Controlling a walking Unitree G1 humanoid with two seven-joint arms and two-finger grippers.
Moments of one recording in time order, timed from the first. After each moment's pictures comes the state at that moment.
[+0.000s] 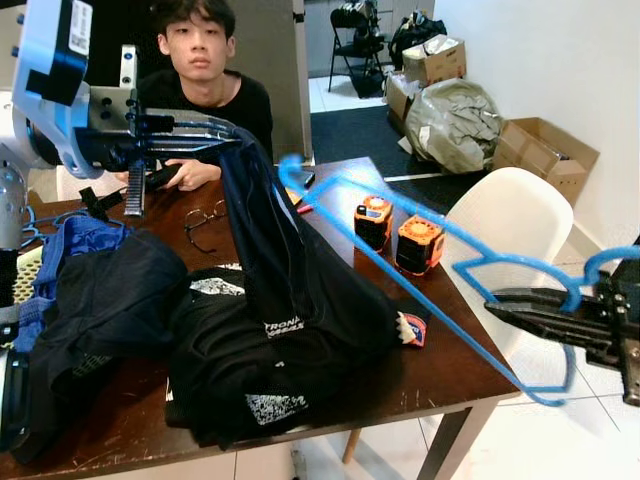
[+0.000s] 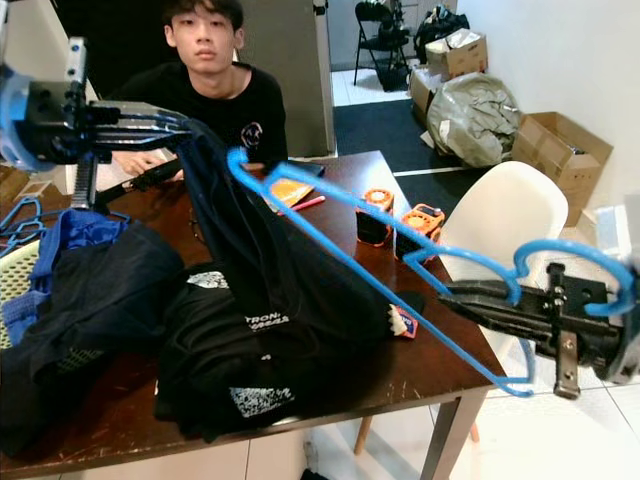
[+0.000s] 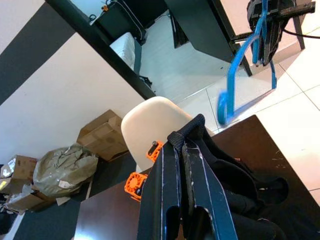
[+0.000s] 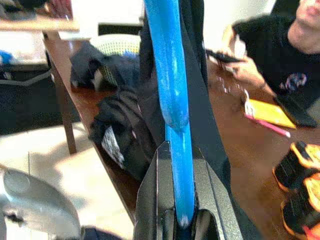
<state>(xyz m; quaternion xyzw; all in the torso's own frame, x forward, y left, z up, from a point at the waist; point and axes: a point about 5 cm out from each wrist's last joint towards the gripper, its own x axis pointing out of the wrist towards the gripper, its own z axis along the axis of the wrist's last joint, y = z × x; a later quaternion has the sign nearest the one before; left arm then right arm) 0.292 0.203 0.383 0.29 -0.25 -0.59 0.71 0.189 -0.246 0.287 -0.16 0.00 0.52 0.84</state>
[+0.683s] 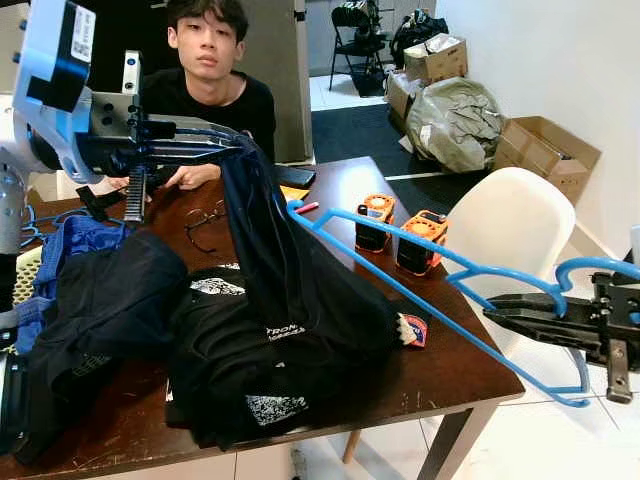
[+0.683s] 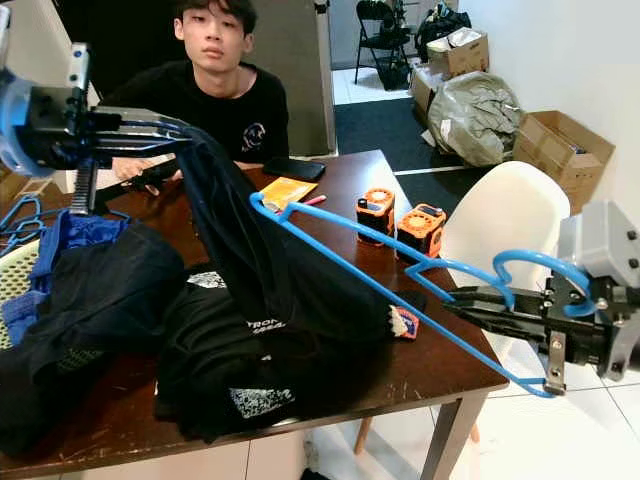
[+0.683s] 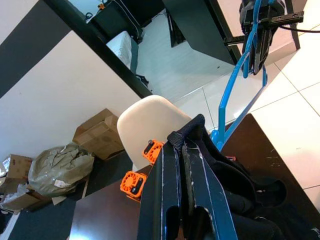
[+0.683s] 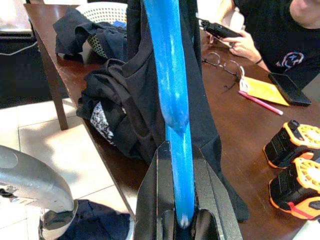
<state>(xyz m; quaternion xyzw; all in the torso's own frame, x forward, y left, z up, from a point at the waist) 0.290 0.201 0.380 0.28 -0.25 -0.60 0.71 0.193 -0.246 0.286 -0.20 0.04 0.50 0.84</state>
